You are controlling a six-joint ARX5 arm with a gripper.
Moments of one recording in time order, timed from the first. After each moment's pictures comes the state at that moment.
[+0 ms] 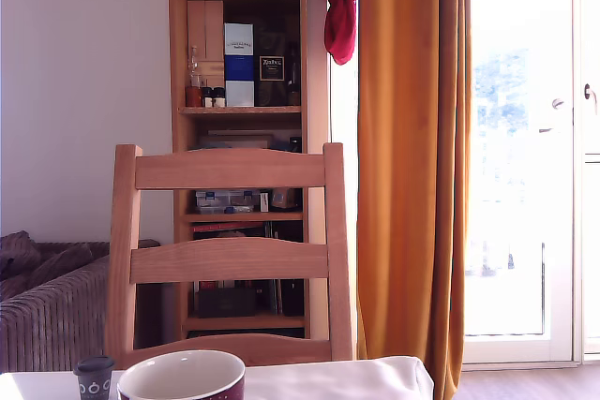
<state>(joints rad) -0.01 0.00 0.02 -0.01 0.00 0.01</state>
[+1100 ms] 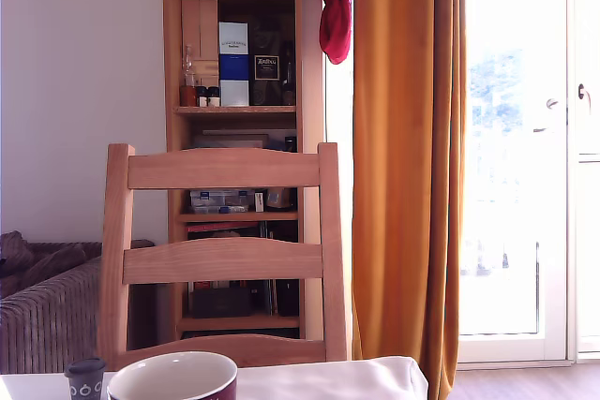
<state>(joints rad) -0.05 0.34 0.03 0.06 0.37 -0.28</state>
